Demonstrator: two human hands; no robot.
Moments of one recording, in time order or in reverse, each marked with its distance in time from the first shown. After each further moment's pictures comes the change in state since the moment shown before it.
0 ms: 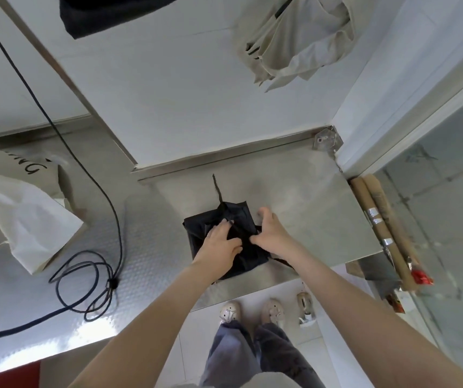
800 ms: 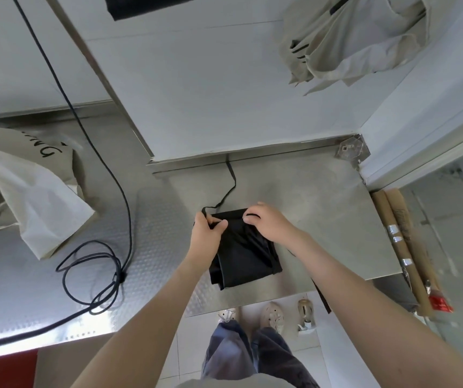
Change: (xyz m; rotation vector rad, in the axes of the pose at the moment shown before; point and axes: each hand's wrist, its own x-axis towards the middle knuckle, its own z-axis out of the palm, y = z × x) left_hand 0.005 -0.015 -0.035 -1.079 0.403 -0.697; right_hand 0.034 -0.043 -0.005 -0.116 -0.127 -0.264
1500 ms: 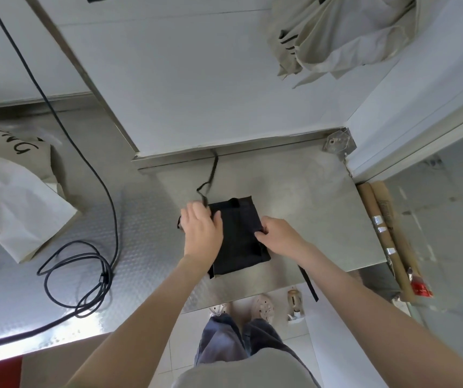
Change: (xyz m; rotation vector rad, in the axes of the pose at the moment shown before) left_hand 0.005 -0.011 0.016 0.624 0.392 0.724; right_hand -0.032 0.038 0.005 -0.111 0.020 0.212
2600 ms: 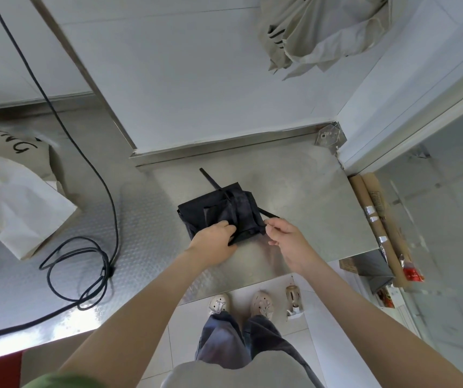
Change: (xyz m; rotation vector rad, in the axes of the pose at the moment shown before) left_hand -0.009 0.009 -0.016 0.181 -0.968 0.260; right_hand -0.048 0.014 0.019 0.959 0.180 0.072
